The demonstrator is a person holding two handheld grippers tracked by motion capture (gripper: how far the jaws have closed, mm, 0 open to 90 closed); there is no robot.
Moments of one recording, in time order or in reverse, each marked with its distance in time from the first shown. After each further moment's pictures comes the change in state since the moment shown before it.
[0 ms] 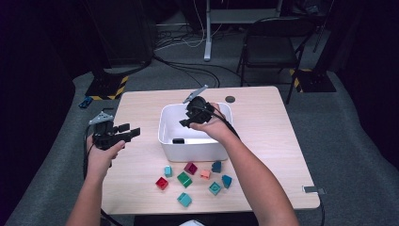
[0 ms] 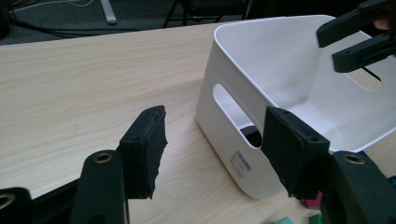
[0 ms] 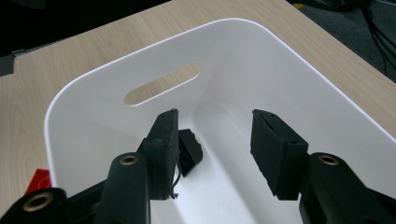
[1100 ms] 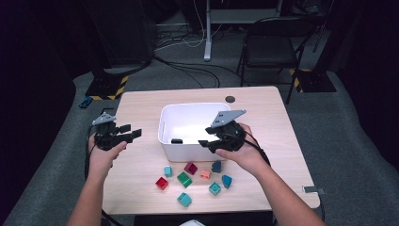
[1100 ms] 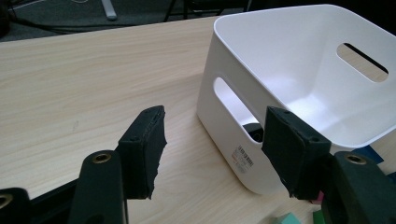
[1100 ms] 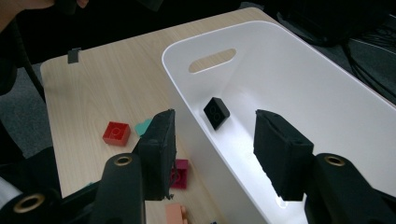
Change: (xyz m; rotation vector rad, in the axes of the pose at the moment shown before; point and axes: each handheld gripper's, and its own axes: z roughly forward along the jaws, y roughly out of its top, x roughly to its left) left arm -0.001 -0.002 0.004 0.019 0.005 0.016; right arm 0.060 -0.068 -0.106 -0.147 -0.026 -0.051
